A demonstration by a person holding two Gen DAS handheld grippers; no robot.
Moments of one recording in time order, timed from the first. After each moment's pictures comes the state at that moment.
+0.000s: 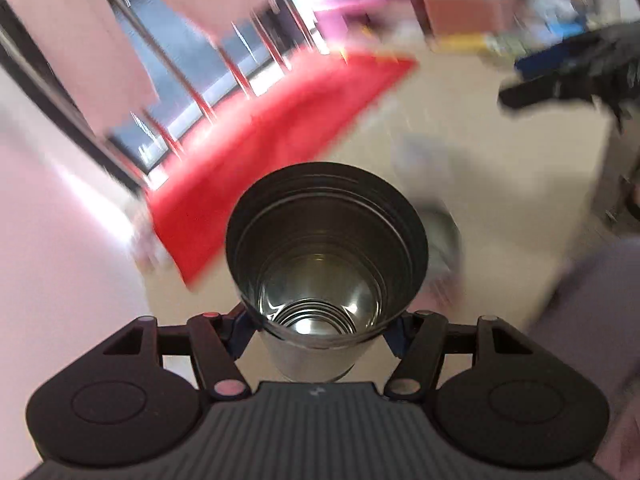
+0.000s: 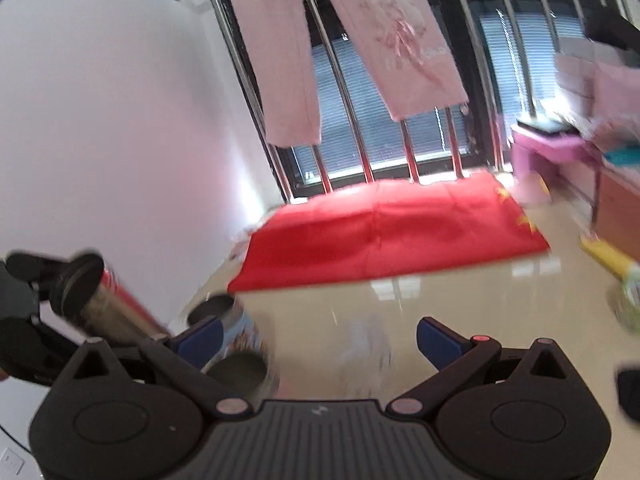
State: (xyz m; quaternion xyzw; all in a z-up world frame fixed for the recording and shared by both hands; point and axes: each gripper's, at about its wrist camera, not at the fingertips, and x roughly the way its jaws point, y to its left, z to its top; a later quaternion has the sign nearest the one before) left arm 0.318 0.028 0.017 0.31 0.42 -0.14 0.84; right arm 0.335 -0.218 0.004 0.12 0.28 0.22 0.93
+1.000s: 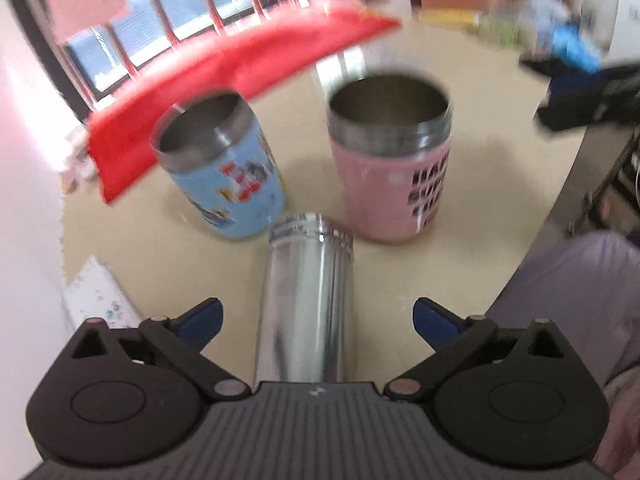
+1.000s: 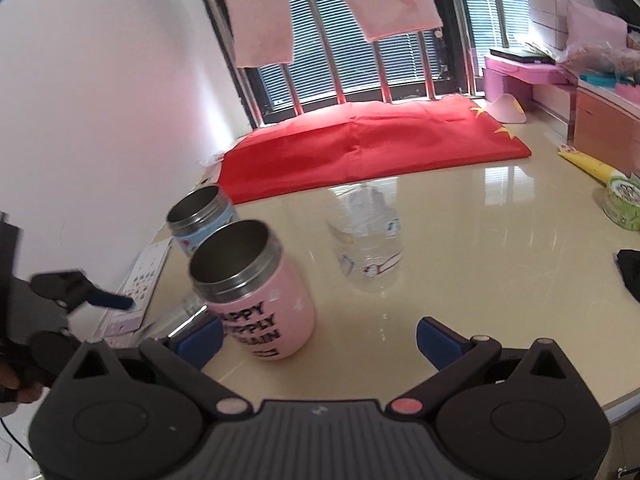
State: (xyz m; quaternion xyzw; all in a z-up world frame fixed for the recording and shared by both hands) left arm 0.304 0.082 -0.069 0.21 0.43 -0.18 0.86; right arm 0.295 -0.168 -0.054 0.09 0.36 0.17 0.91
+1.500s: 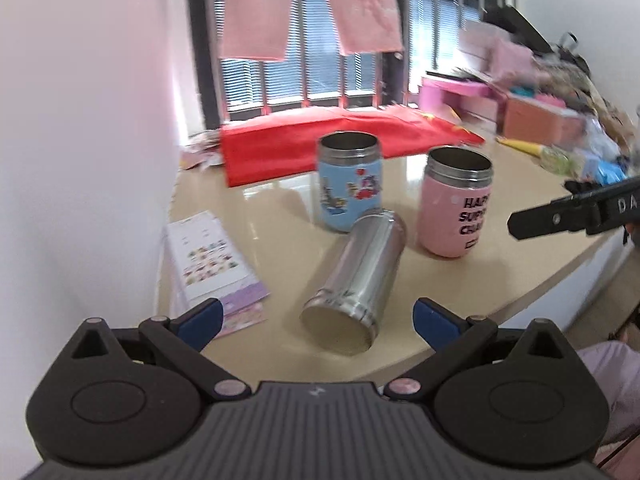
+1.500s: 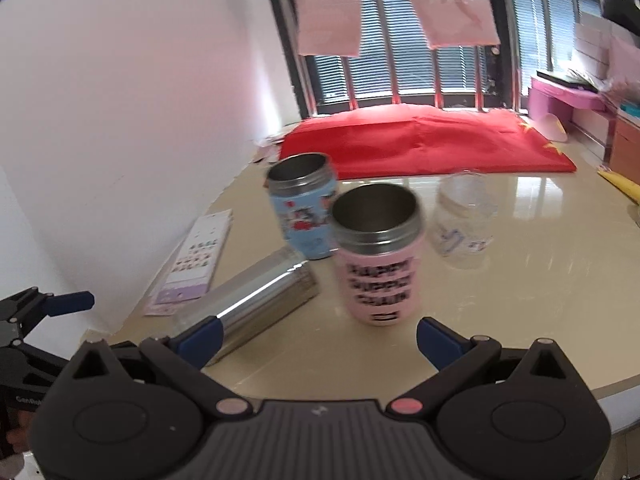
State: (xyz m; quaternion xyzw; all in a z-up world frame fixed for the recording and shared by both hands) left arm 0.176 0.176 -0.051 0.06 0.30 -0.06 0.95; right arm 0.235 -0.062 -0.048 0.05 0.35 0.19 0.92
